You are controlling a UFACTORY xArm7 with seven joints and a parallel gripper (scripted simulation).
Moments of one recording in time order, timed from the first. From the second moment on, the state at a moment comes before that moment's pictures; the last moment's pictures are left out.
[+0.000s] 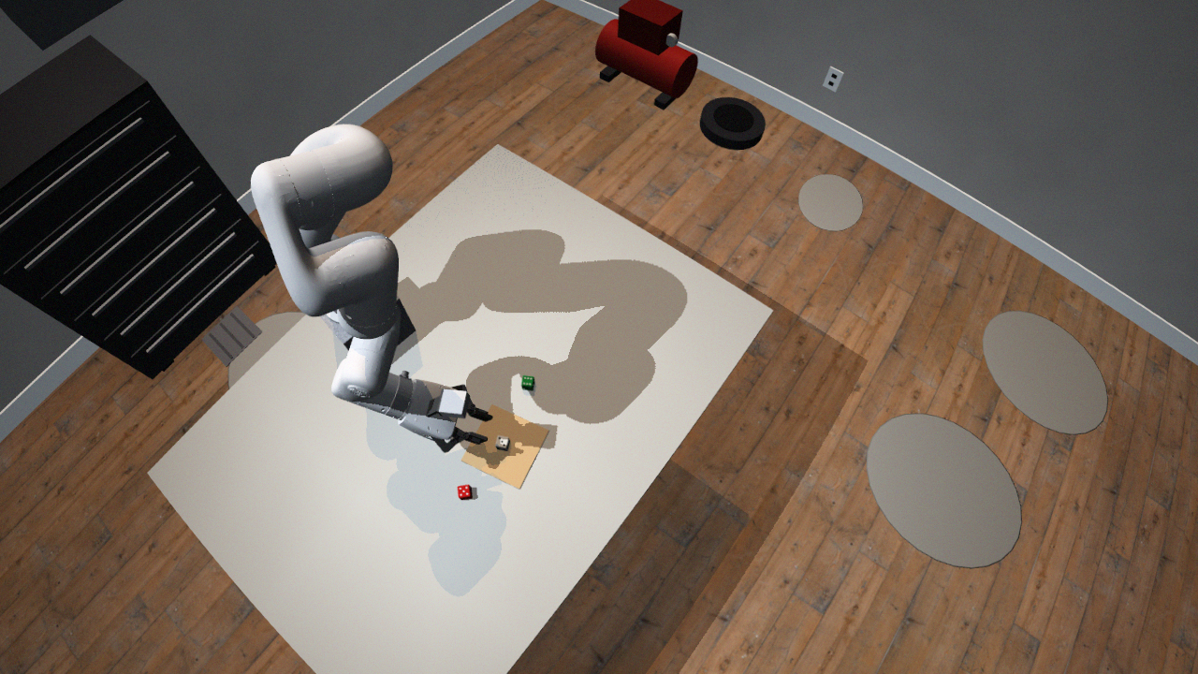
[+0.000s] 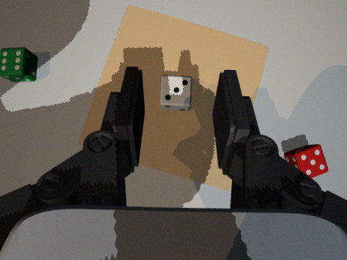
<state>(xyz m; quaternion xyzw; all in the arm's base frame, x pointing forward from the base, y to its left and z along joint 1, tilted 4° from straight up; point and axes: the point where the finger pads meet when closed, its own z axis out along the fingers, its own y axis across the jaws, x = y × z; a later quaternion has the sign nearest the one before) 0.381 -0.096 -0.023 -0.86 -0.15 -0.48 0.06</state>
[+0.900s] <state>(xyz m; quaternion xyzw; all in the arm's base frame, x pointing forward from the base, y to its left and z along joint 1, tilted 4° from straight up) 0.419 -0.083 0.002 -0.97 -0.17 -0.19 -0.02</state>
